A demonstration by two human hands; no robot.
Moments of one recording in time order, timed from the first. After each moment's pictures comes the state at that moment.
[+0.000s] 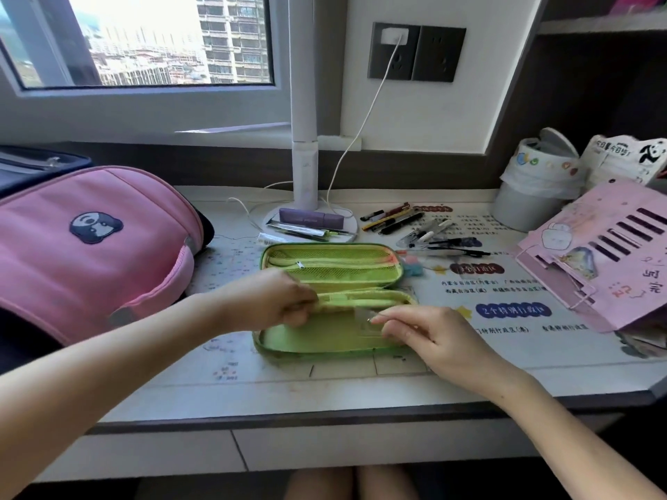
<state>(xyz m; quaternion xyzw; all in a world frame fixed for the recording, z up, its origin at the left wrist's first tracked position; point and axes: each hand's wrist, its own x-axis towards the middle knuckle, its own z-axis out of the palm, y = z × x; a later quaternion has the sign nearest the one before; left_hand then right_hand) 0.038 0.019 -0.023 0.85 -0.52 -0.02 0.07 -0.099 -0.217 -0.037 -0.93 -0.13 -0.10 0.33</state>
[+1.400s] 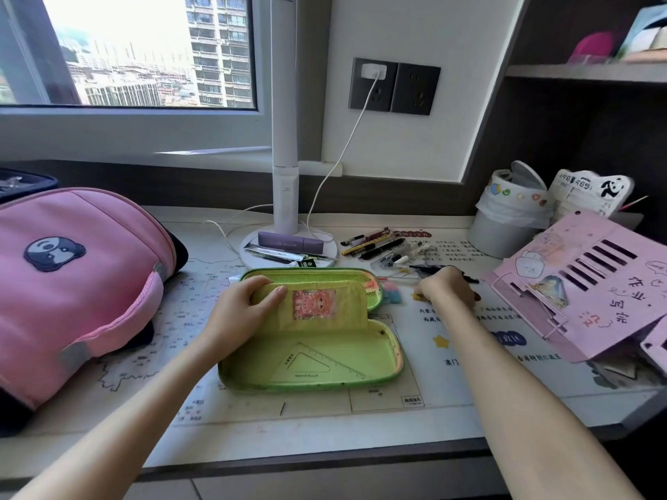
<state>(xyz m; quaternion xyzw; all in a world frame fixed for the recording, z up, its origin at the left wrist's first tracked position) 0.050 0.000 -0.053 0.86 -0.19 0.06 0.47 0.057 -0.333 -0.068 -0.80 0.50 -0.11 0.32</state>
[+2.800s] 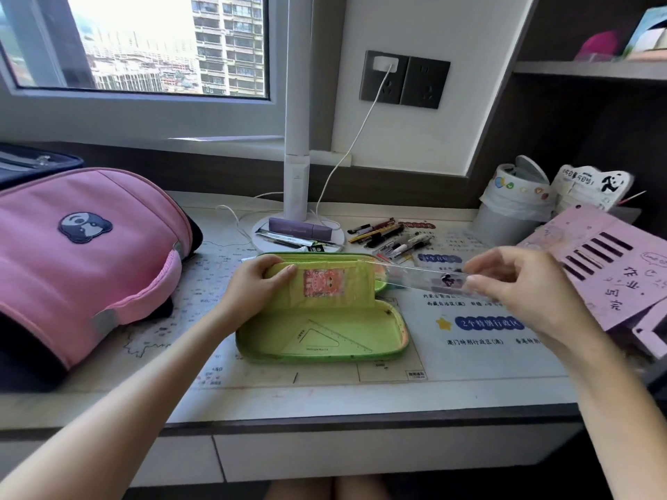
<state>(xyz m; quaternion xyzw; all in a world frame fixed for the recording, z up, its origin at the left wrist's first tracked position) 0.050 0.002 -0.050 0.83 -0.17 0.03 0.53 -0.120 -0.267 0.047 -0.89 0.12 -0.21 0.39</state>
